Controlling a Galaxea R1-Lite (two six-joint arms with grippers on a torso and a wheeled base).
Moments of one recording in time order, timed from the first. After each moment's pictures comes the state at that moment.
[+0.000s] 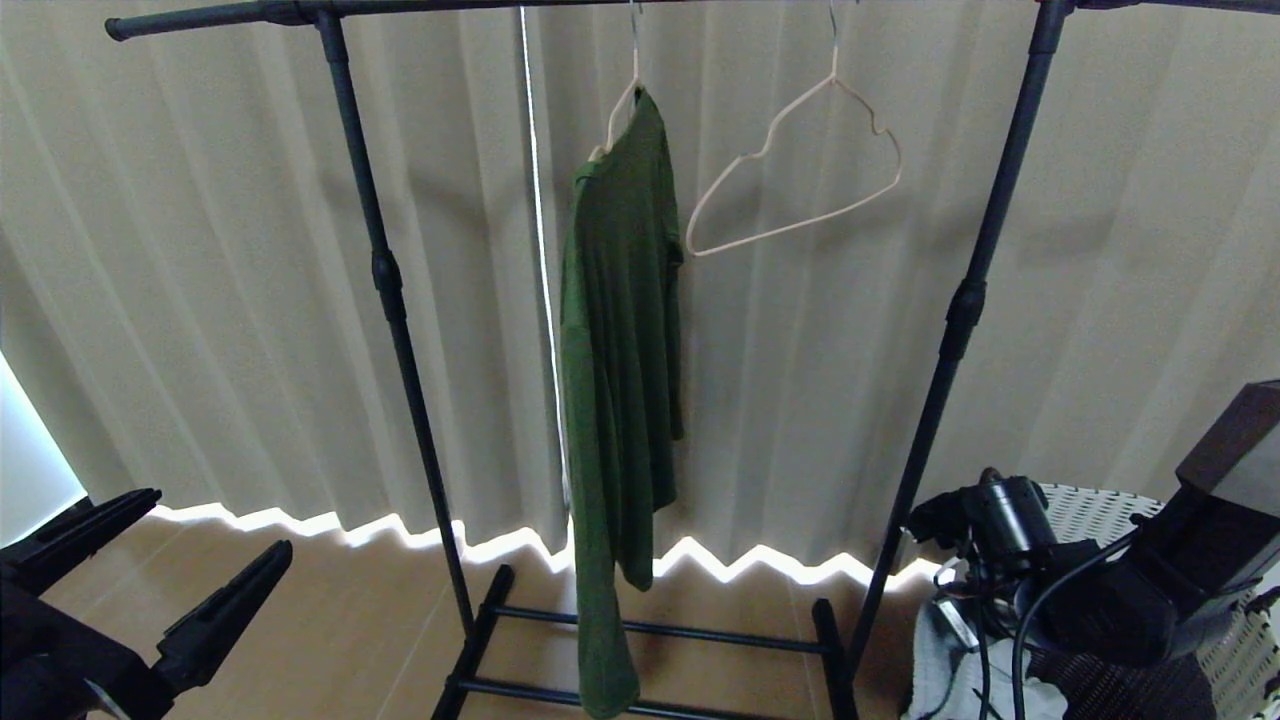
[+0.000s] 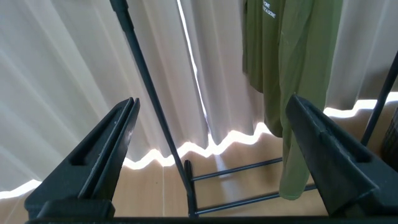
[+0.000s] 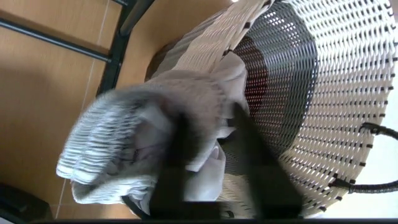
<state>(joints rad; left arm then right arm) -0.10 1.02 -0.04 -0.95 -0.15 0.20 0.19 2.09 -0.57 -0.51 -0.46 -0.20</state>
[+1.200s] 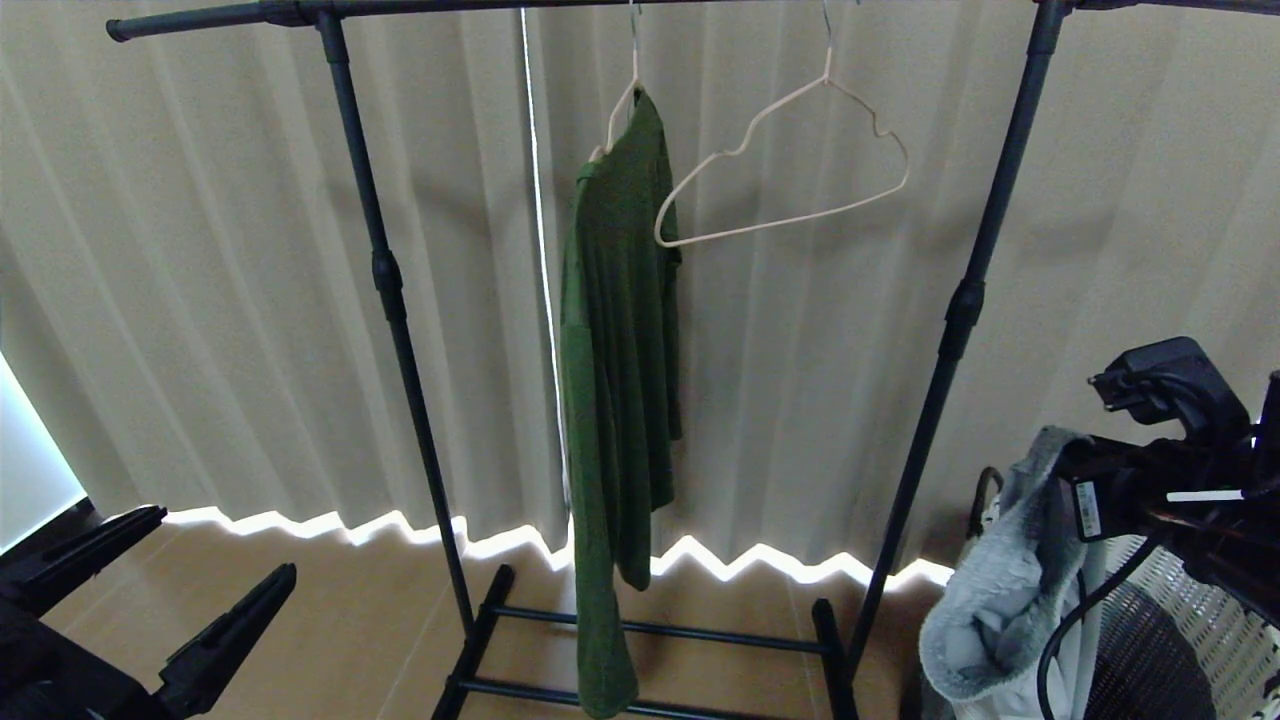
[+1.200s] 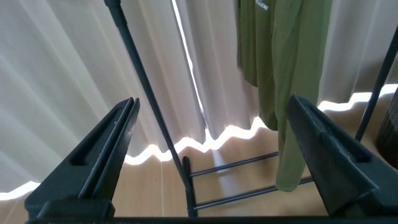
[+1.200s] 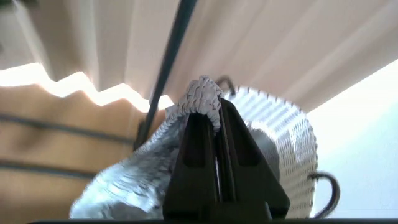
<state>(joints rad) -0.12 1.00 0.00 -0.95 -0.15 0.21 0.23 1.43 -0.46 -0.64 -0.40 -0.19</state>
